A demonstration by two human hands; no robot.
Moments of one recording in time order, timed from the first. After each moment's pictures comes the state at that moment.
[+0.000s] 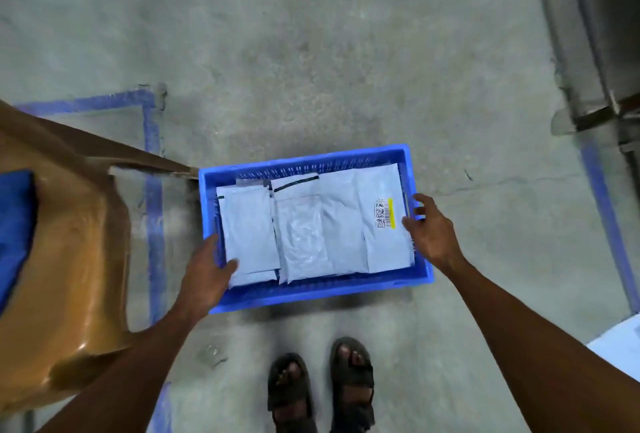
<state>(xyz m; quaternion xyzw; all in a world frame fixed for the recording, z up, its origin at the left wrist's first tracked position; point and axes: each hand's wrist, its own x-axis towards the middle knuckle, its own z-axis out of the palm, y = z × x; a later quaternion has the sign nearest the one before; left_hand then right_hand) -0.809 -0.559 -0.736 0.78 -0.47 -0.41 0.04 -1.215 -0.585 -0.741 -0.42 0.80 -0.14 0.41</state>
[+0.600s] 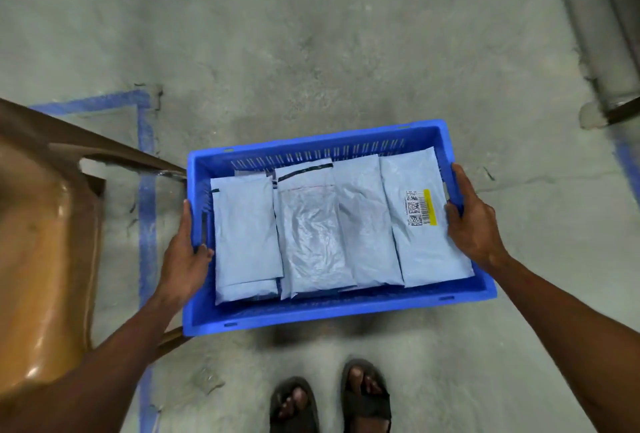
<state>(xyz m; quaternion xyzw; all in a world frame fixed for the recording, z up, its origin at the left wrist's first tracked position) -0.782 -0.585 -0.805 0.80 -0.48 -0.36 0.11 -1.255 -0.588 -0.798 -0.51 0.78 -0.19 0.32</state>
